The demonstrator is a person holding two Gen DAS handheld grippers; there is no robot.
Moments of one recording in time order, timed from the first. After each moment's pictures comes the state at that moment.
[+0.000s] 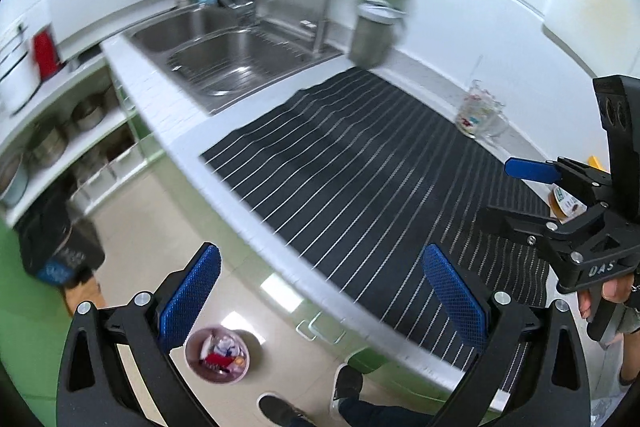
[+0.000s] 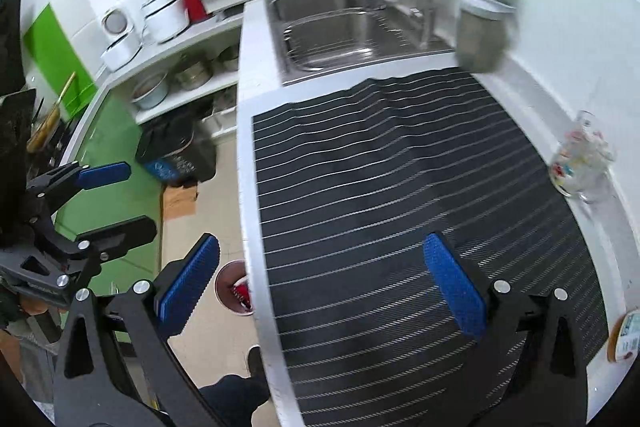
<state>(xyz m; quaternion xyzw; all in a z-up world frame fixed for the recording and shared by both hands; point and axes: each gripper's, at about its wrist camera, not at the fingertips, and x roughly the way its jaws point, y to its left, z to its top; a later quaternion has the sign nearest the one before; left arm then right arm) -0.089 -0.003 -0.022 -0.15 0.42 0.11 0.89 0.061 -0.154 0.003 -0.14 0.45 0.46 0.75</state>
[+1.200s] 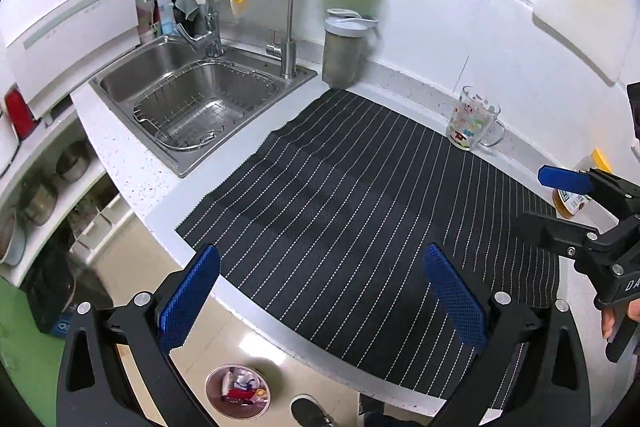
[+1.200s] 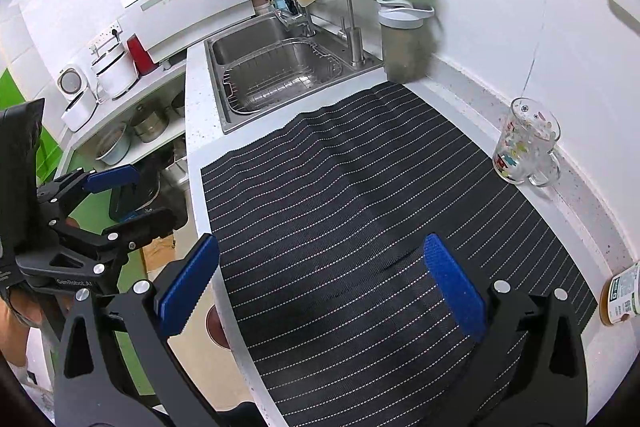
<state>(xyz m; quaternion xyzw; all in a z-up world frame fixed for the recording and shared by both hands) -0.016 0.003 -0.009 -0.10 0.42 0.09 0.90 0.090 -0.168 0.023 -0.09 0.45 0.39 0.80</state>
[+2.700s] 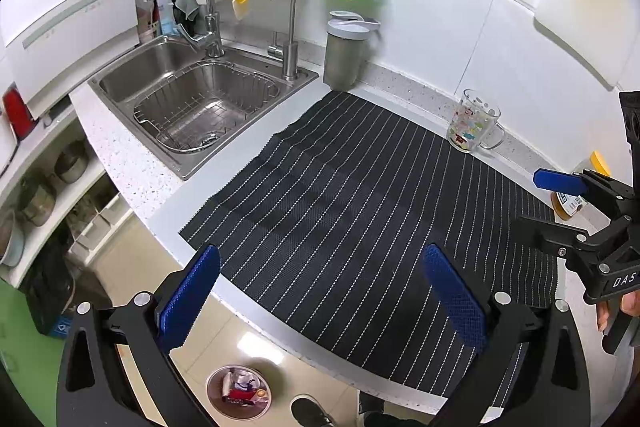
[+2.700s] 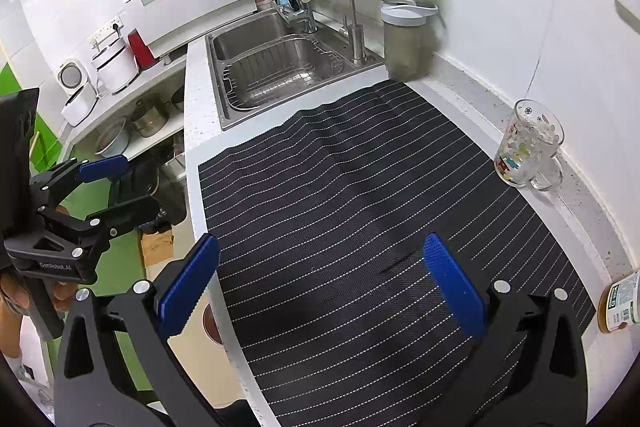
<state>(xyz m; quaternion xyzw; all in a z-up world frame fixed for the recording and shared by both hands) -0.018 0.011 -0.005 -0.10 0.42 0.08 0.90 0.096 -0.166 0.017 -0.09 0.45 0.39 0.80</state>
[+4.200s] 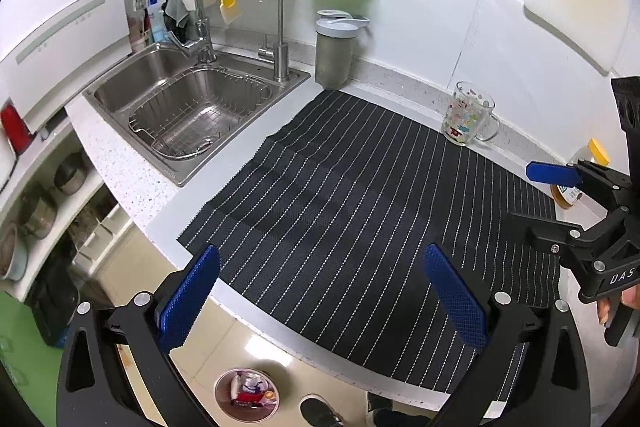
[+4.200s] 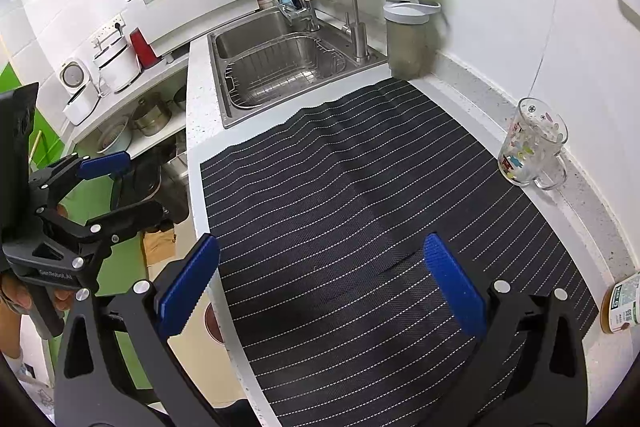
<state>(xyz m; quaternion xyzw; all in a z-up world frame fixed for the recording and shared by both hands) -0.013 0.003 -0.003 -0.08 0.43 0.07 0.90 0.093 -0.163 0.017 -0.10 0.45 0.39 0.79</state>
